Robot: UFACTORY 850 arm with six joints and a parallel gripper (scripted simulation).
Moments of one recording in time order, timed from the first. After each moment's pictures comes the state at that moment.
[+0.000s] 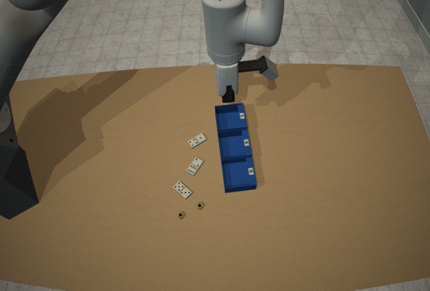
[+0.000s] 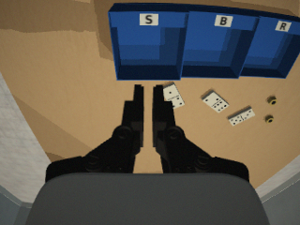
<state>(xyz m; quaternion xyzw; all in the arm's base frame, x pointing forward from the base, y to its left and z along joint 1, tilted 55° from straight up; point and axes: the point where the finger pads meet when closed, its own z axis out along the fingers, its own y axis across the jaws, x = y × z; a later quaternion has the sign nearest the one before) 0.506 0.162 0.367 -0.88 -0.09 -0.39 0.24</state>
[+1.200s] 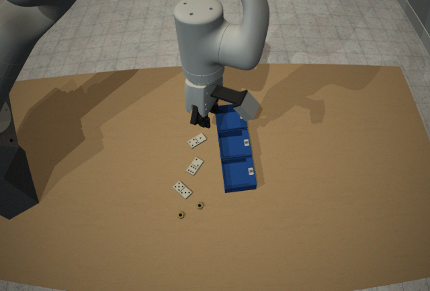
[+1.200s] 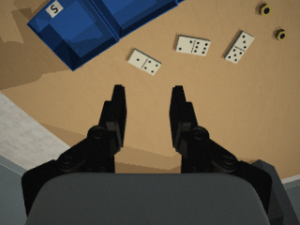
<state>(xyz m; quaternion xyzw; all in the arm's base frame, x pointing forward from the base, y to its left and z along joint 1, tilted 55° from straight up) 0.476 0.088 0.315 -0.88 0.15 -0.31 0.33</state>
